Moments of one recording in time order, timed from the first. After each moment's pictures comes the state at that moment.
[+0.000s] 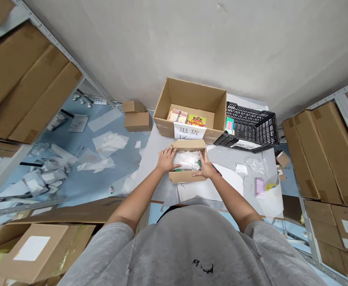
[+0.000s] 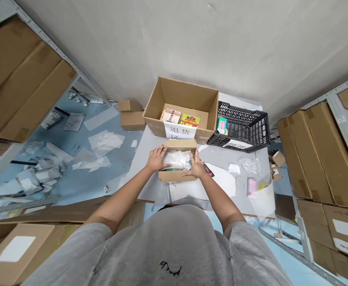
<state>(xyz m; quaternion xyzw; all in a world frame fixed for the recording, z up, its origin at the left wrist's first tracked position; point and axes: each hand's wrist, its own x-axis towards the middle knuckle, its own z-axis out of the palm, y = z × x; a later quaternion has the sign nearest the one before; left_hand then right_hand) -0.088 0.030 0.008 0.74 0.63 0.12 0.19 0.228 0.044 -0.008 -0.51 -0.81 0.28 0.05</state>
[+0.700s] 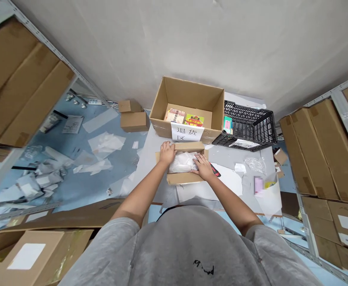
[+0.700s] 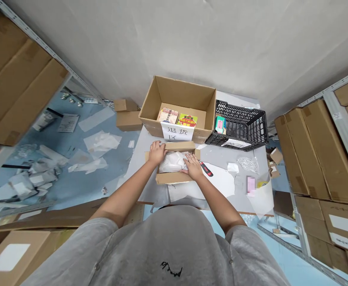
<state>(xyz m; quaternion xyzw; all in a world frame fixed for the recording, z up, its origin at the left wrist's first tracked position) -0.070 0.077 0.014 0.68 0.70 0.15 0.18 0.209 0.037 0.026 -0.47 -0.86 0.21 0.02</state>
